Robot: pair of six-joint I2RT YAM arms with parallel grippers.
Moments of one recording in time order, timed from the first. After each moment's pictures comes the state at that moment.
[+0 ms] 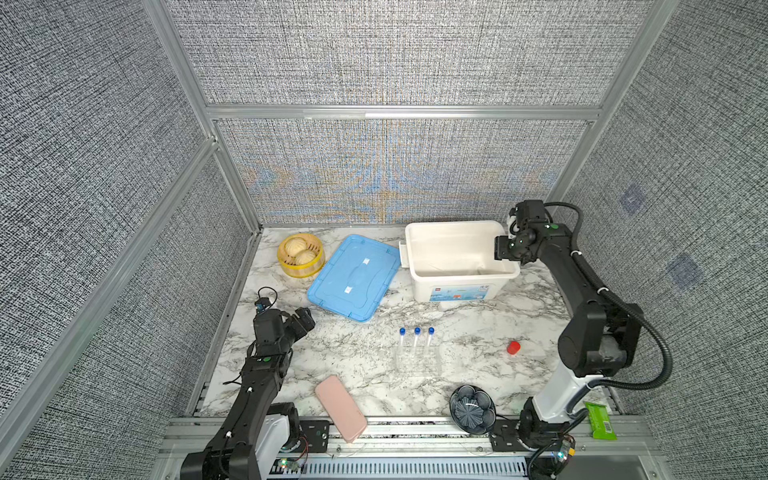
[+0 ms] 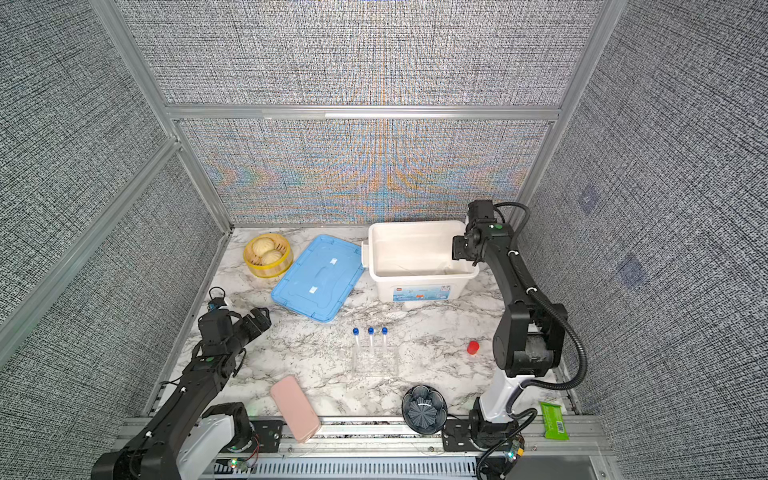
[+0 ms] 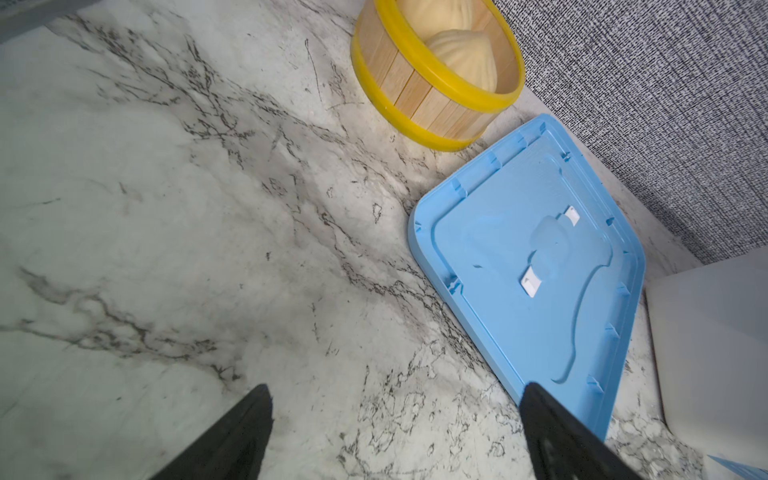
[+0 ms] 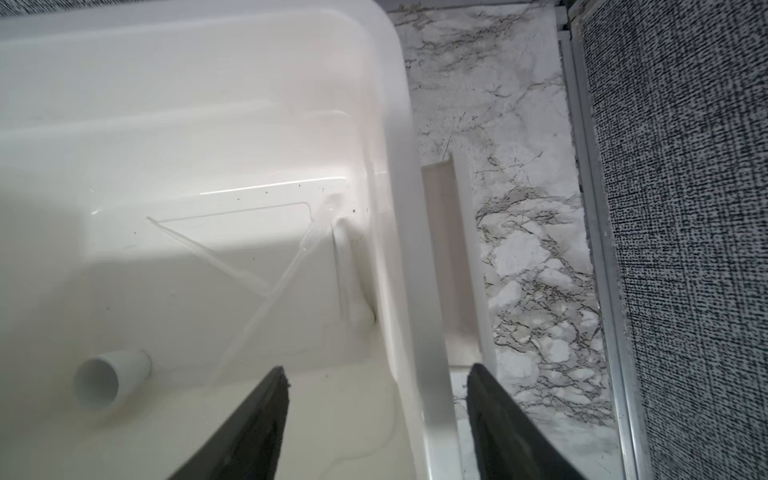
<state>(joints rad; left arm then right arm) 0.06 0.90 0.29 -0.03 0.11 -0.55 0.02 1.79 1.67 -0.89 0.10 0.05</state>
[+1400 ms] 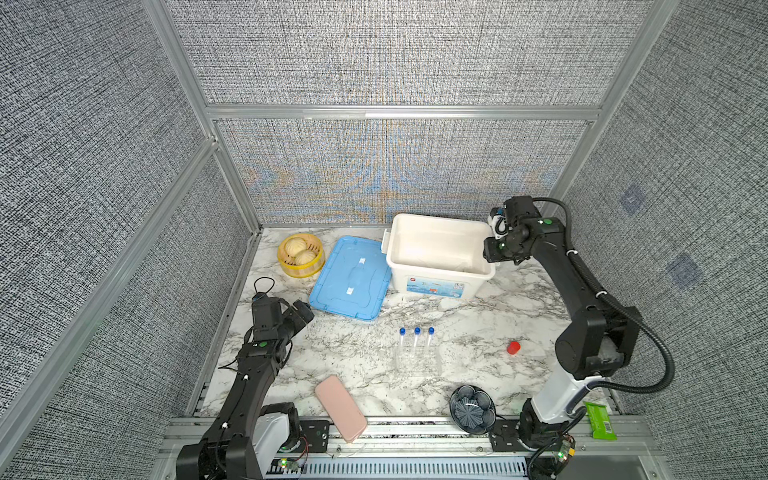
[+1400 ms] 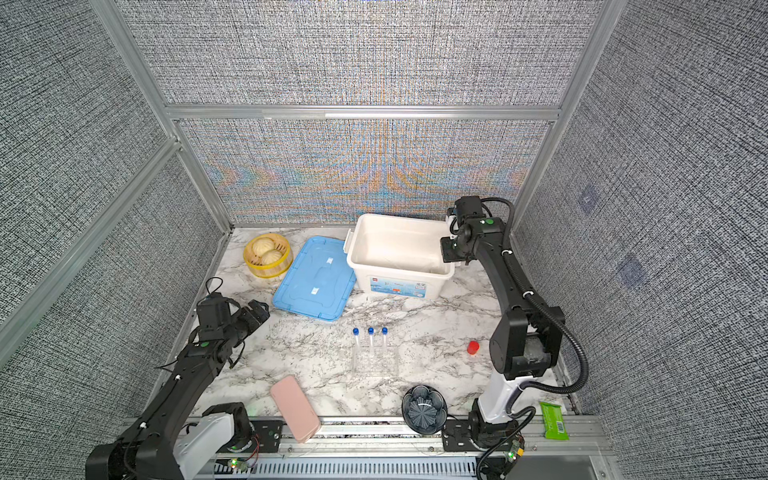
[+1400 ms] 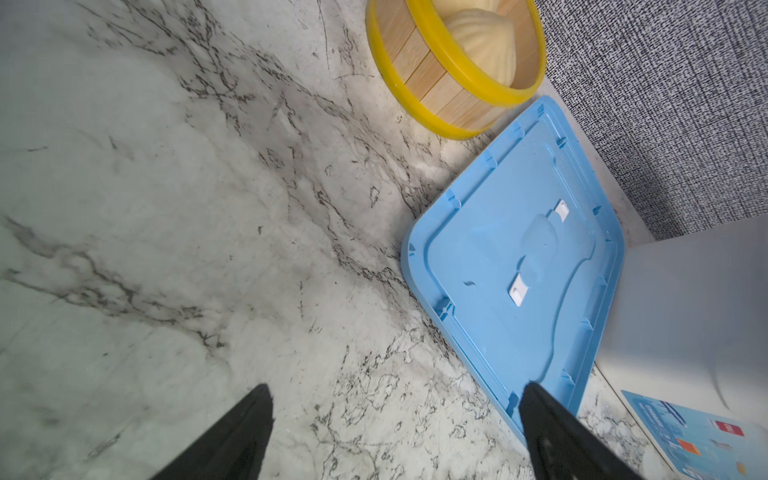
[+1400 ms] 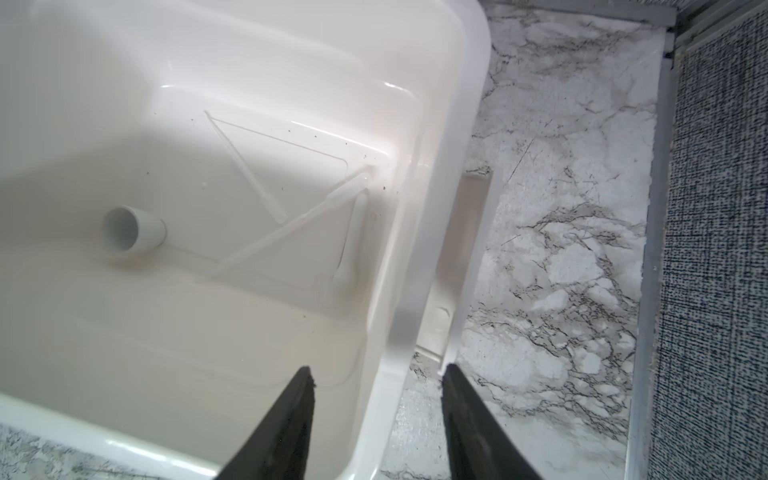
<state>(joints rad) 0.06 0.96 0.47 -0.25 0.13 -0.67 0.13 1.73 1.73 -1.01 0.01 -0.04</state>
